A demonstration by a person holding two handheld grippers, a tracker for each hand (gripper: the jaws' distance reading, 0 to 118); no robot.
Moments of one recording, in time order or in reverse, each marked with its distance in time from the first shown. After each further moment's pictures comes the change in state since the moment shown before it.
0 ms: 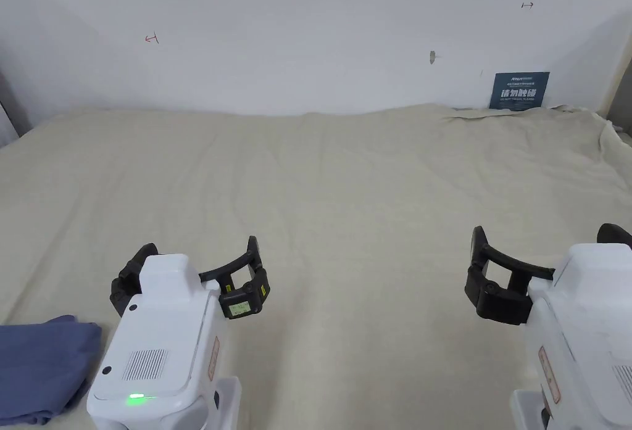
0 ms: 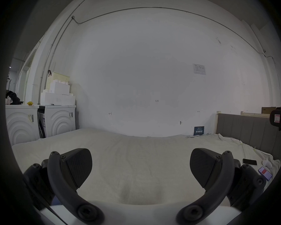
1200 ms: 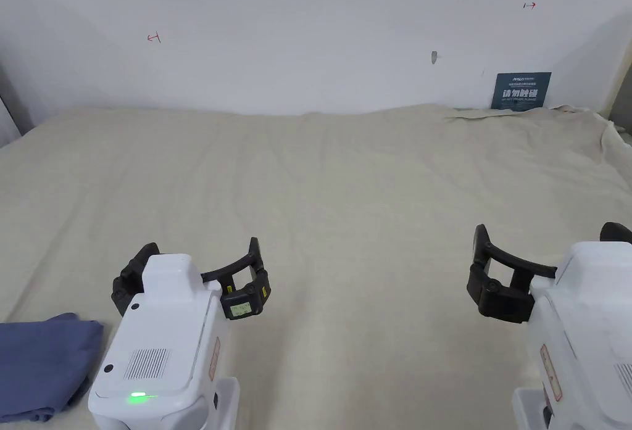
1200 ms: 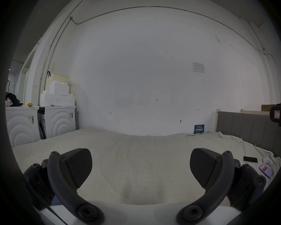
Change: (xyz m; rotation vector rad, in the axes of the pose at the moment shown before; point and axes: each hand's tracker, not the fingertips) left arm -0.001 -0.001 0.002 -0.007 -0.003 -0.018; right arm 0.000 0.001 0.001 0.002 -0.003 0.004
